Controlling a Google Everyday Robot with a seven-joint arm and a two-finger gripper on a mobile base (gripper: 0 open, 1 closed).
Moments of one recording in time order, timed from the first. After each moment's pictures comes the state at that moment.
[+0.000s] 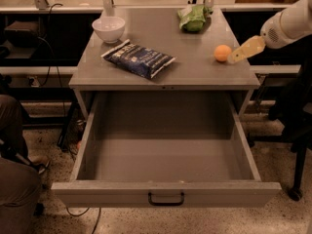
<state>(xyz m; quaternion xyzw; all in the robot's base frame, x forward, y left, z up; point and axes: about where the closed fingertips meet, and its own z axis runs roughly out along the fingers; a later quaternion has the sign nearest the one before) 0.721 -0.304 0.902 -0.31 0.88 0.02 0.37</state>
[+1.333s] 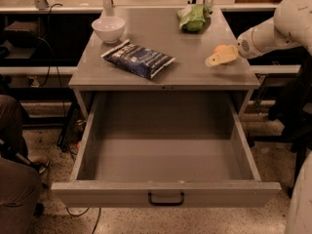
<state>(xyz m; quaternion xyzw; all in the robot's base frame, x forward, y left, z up) 0.759 -0.256 0.846 -0.25 0.89 0.09 0.38</state>
